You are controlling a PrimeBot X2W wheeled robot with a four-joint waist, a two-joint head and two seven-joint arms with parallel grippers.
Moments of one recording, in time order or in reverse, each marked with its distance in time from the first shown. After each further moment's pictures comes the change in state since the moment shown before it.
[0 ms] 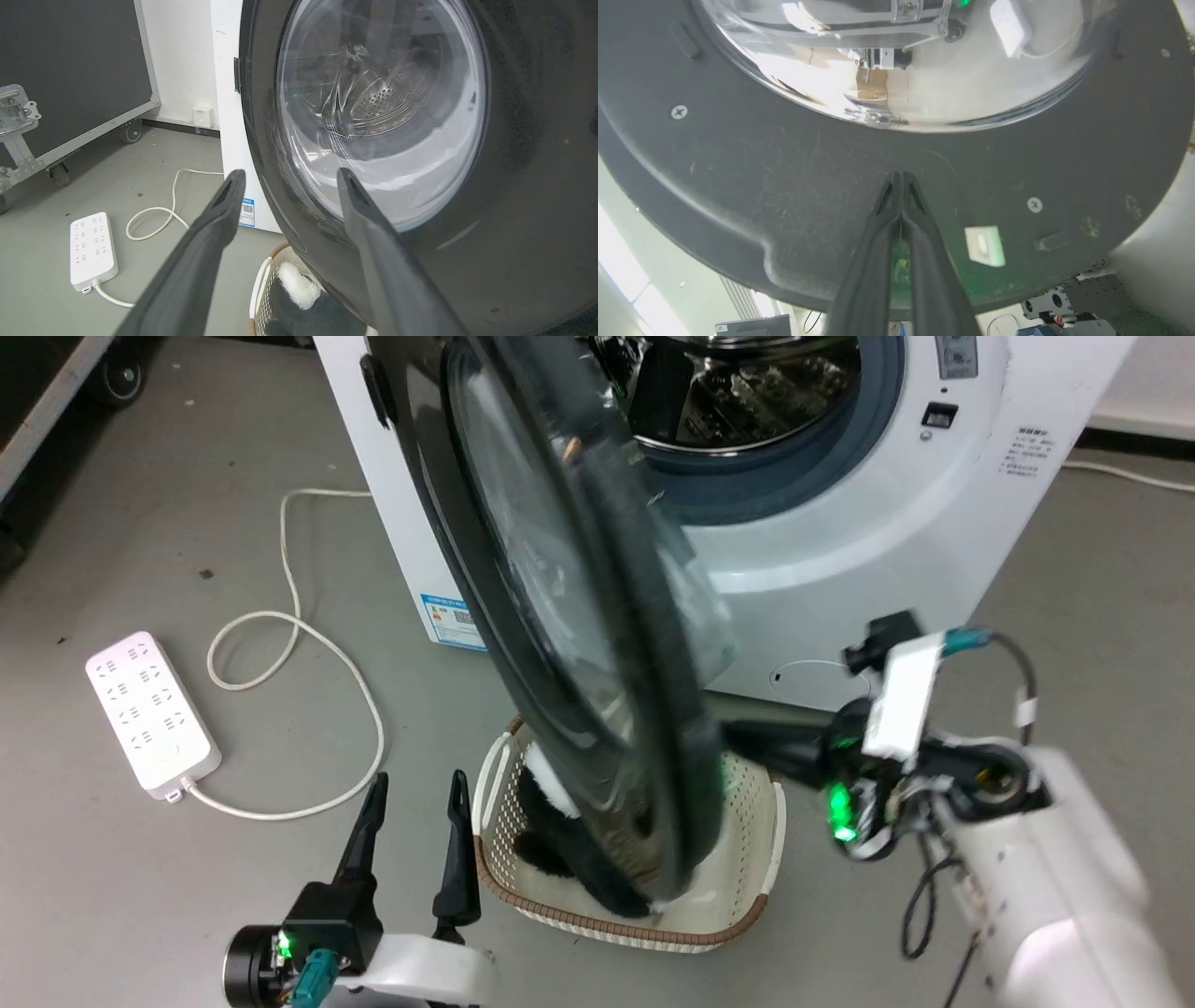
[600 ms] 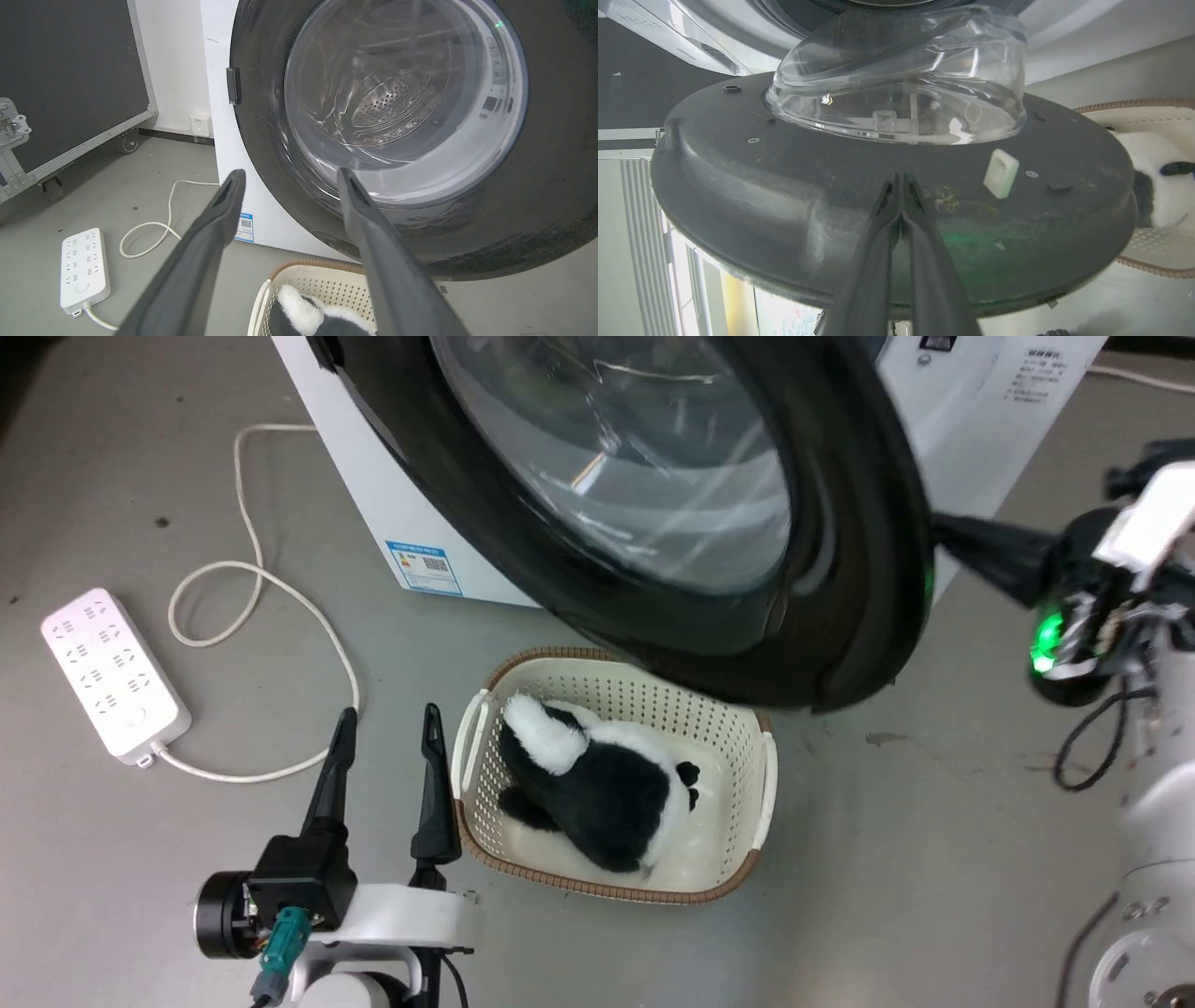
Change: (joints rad) left arm -0.074 0.000 0.032 -0.049 0.009 0.018 0.000; right arm -0.304 -0.004 -0.719 0.066 -0.585 0.000 0.120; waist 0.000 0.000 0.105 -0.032
